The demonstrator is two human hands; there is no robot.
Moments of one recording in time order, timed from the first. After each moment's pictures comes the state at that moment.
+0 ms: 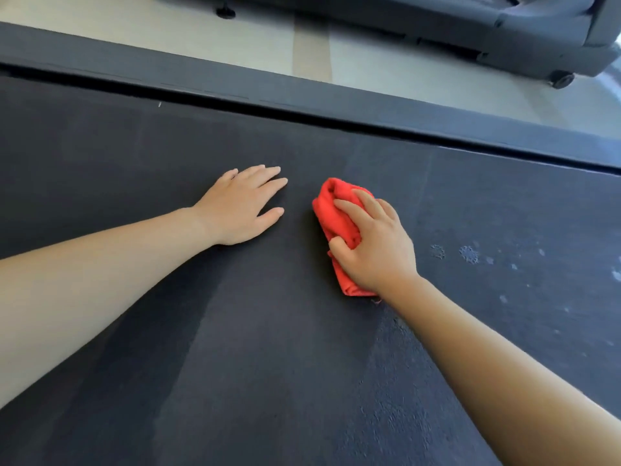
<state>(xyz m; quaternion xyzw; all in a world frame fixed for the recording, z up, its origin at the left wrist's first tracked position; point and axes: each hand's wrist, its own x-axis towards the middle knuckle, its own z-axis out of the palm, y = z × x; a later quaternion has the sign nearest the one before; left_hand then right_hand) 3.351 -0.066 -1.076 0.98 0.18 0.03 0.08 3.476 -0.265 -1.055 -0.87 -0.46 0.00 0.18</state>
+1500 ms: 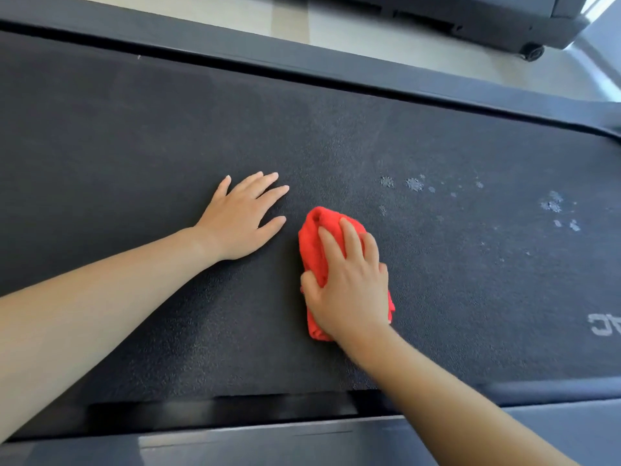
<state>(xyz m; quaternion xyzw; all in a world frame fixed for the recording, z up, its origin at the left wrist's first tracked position) 3.300 -0.211 -1.078 0.97 0.20 0.04 0.14 3.360 -0.406 -1.055 -0.91 -0.40 -0.02 0.09</state>
